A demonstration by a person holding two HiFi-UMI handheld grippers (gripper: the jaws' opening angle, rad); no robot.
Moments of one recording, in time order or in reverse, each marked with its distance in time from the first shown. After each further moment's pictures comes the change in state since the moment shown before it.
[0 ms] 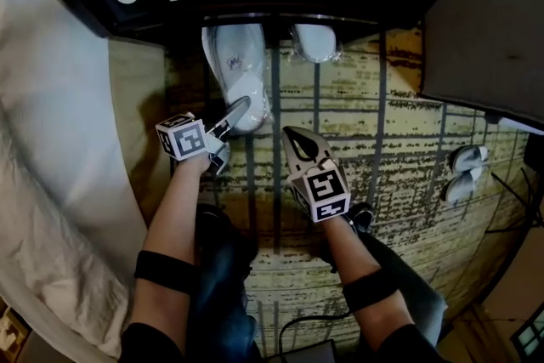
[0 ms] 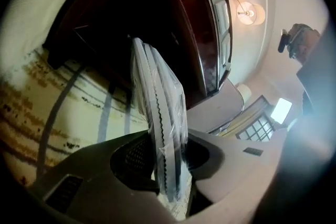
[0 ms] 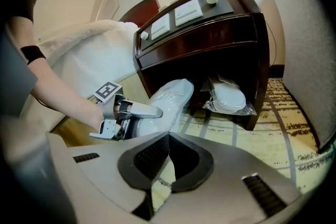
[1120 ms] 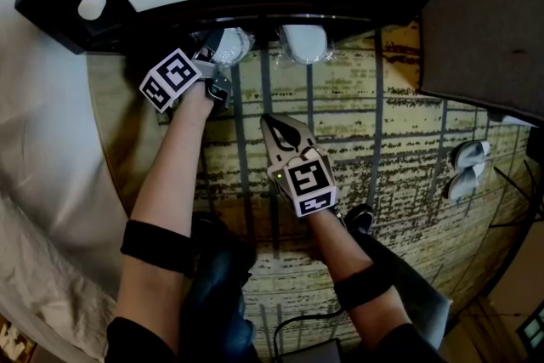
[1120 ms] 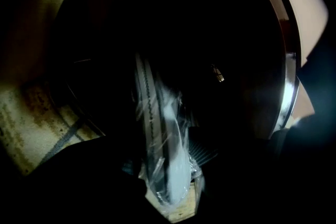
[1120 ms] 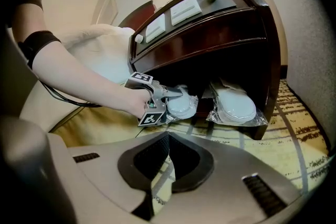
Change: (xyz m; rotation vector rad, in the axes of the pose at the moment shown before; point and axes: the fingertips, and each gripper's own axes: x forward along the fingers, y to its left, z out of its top) left arm 0.049 0.071 0.143 -0.163 -0.366 0.335; right arm 0.035 -0.008 0.028 0.016 -0.074 0.011
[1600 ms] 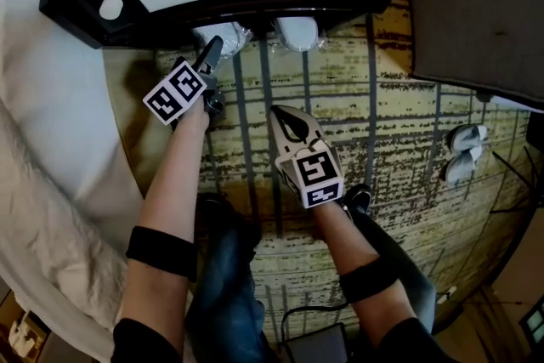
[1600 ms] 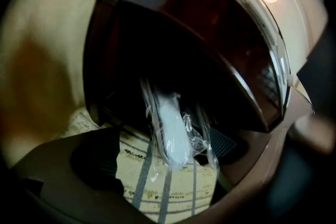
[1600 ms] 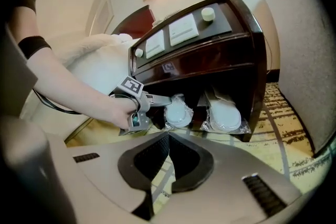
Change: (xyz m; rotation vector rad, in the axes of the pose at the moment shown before) left arm -0.068 -0.003 -0.001 0.221 0.038 0.267; right arm -0.050 0.003 0.031 0.032 0.013 -0.037
